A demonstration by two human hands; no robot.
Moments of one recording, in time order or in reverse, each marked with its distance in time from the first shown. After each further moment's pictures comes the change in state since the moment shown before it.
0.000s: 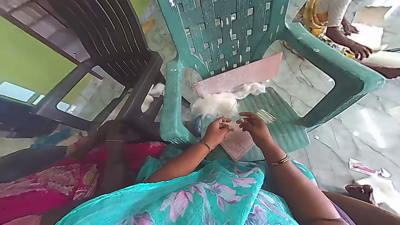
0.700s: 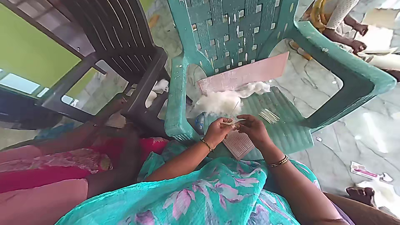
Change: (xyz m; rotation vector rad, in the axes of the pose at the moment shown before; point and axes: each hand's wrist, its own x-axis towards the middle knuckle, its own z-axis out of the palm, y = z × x) left_hand -0.011 -0.004 -0.006 -0.121 0.011 -0.010; right_hand -0.005 0.005 0.015 0.008 -0.069 -0.022
